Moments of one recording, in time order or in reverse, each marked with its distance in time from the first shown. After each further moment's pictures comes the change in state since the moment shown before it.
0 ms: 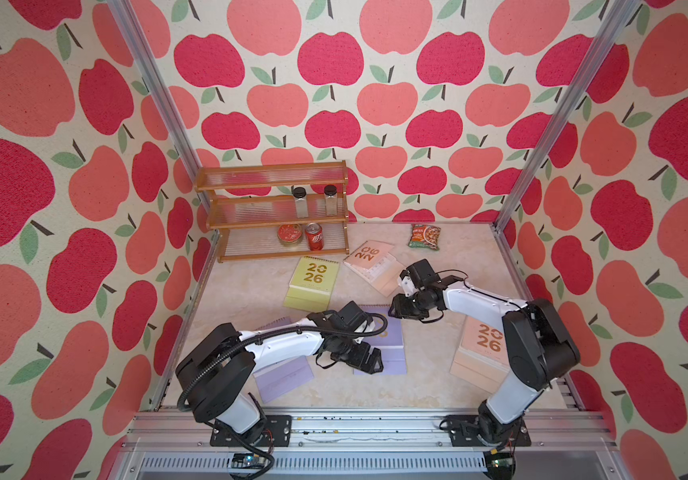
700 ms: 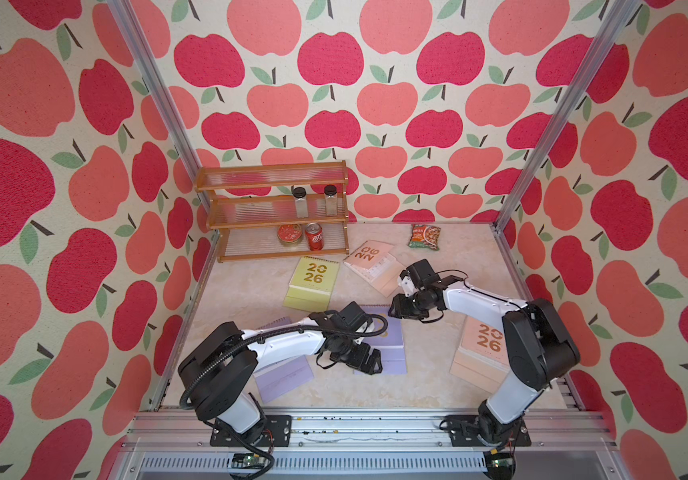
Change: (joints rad) left arm -0.004 0.003 0.010 -0.027 -0.019 0.000; right arm 0.000 0.000 0.000 0.000 0.000 0.000
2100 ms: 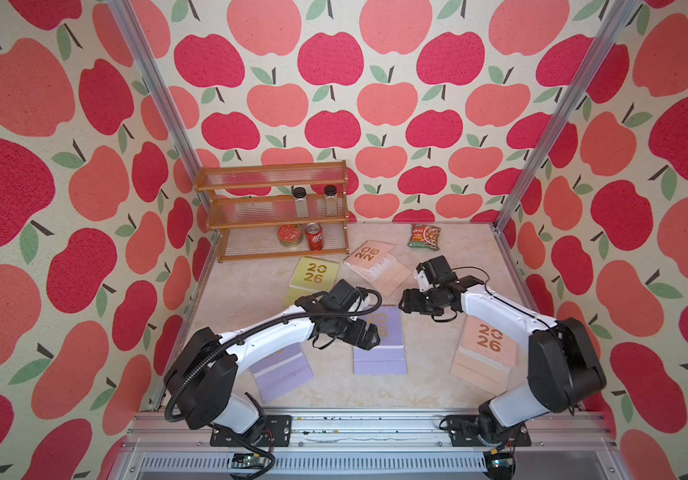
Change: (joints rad) left arm 0.139 -0.076 0.163 -0.047 -0.065 0.124; right arm -0.098 -0.237 -0.065 -0.069 0.143 0.014
